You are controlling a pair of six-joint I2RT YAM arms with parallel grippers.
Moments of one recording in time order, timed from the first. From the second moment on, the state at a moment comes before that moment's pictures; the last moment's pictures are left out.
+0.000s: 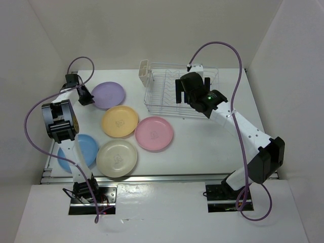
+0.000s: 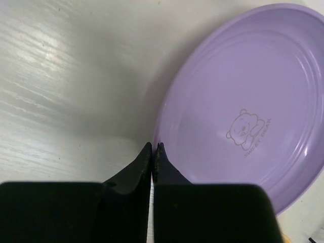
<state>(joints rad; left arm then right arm) 0.29 2.18 1.64 -0.38 0.14 -0.40 0.61 1.49 1.46 -0.63 0.54 0.32</state>
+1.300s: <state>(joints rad) -0.29 1.98 1.56 0.80 0.09 0.61 0.62 1.52 1.46 -0.69 0.41 0.33</state>
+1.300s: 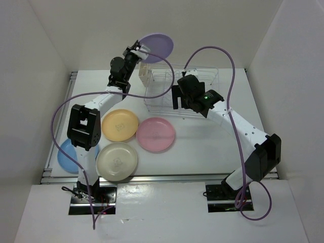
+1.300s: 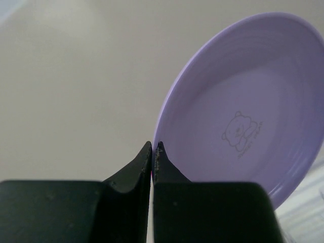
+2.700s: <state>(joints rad) -0.30 2.46 2.04 0.74 0.35 0.75 0.62 1.71 1.66 -0.93 0.48 0.39</state>
